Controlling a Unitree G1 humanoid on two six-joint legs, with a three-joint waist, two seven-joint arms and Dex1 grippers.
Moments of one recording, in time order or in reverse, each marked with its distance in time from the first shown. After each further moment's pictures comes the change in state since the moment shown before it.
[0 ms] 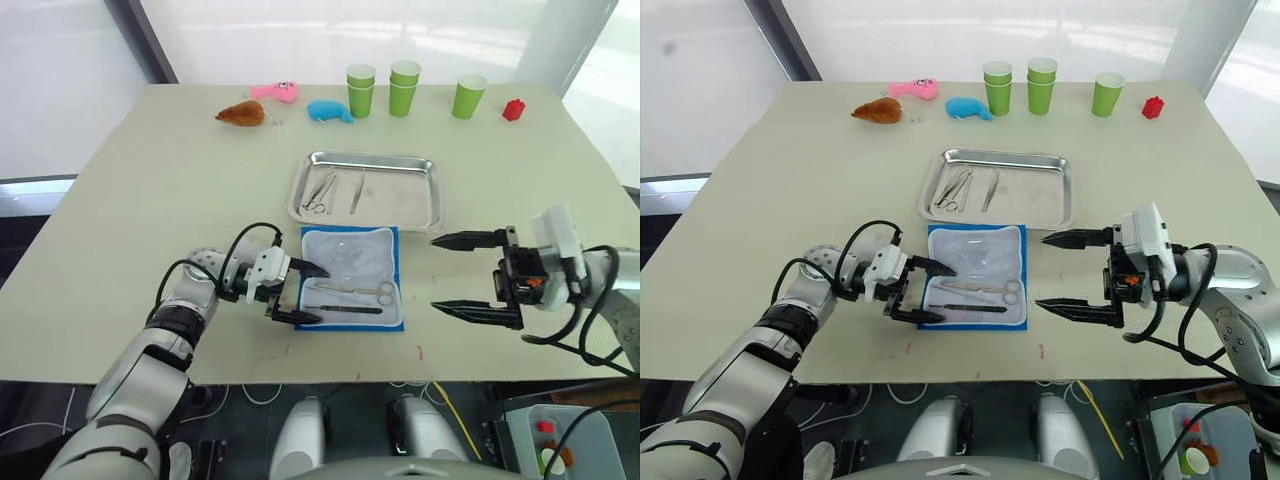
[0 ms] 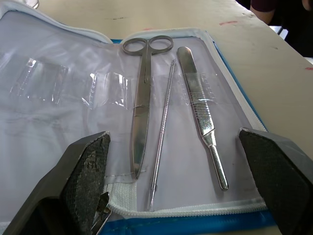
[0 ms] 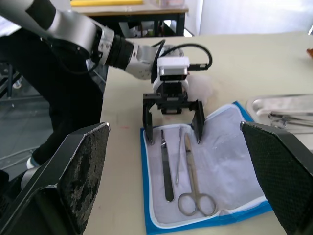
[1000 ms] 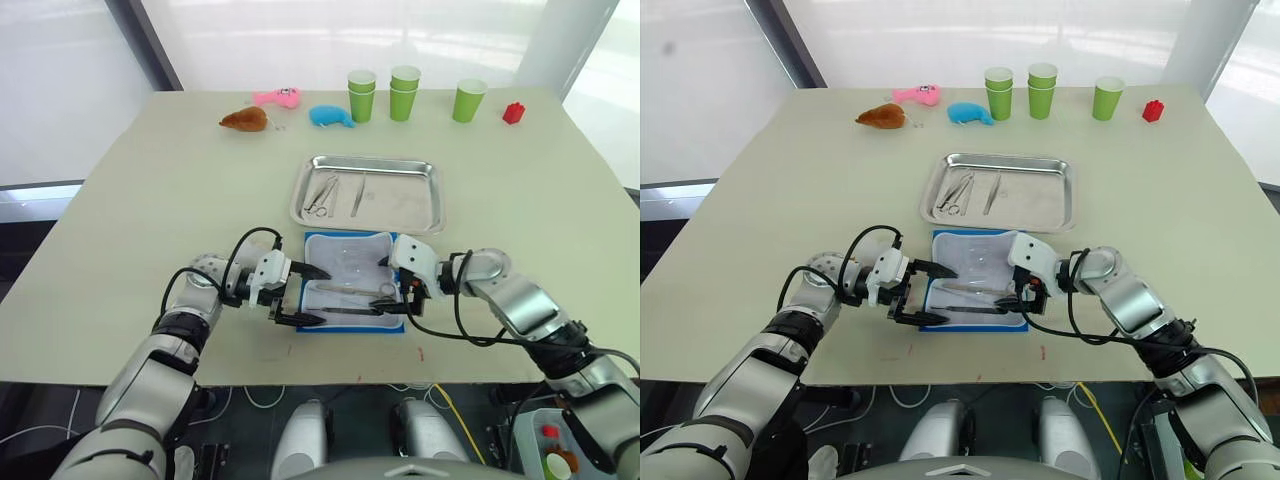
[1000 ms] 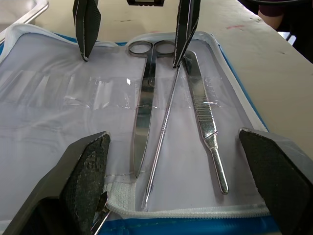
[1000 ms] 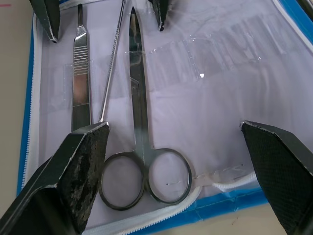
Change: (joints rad) left arm 0.031 -0.041 0.072 0.024 0.035 -0.001 -0.001; right arm -0.304 0.271 0.512 0.425 -0.595 0.039 -0.221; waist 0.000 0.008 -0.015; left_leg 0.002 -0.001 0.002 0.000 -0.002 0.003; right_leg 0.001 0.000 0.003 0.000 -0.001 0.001
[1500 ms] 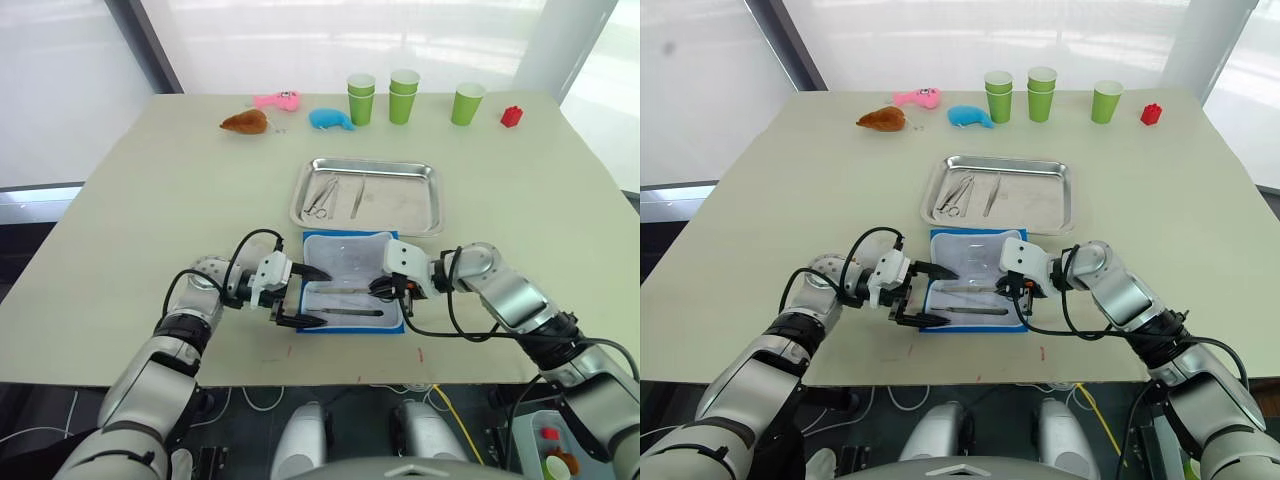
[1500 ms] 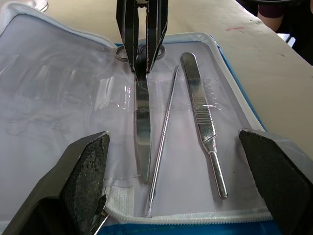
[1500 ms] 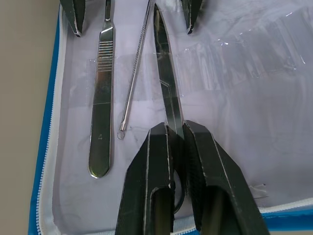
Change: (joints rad) left arm 0.005 -0.017 0.015 -0.004 0.020 0.011 0.000; right arm -0.052 -0.002 0.050 0.036 -0.046 -0.020 0.103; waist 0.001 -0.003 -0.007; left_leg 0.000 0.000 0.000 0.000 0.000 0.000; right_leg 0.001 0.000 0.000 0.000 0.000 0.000
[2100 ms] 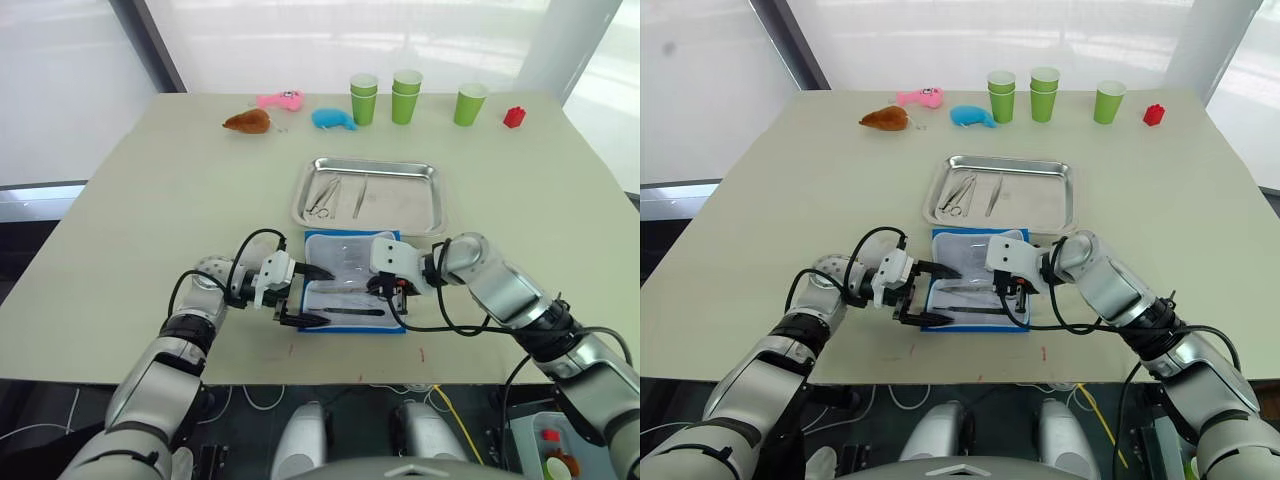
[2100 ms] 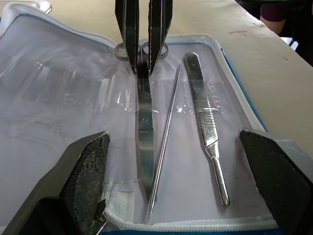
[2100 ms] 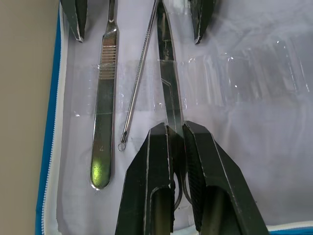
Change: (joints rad) left arm 0.002 -0.045 0.058 0.000 0.050 0.014 -0.005; right arm -0.112 0.009 0.078 -0.123 -0.083 0.234 0.030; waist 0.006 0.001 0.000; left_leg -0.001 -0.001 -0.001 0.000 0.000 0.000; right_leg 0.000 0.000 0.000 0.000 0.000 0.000
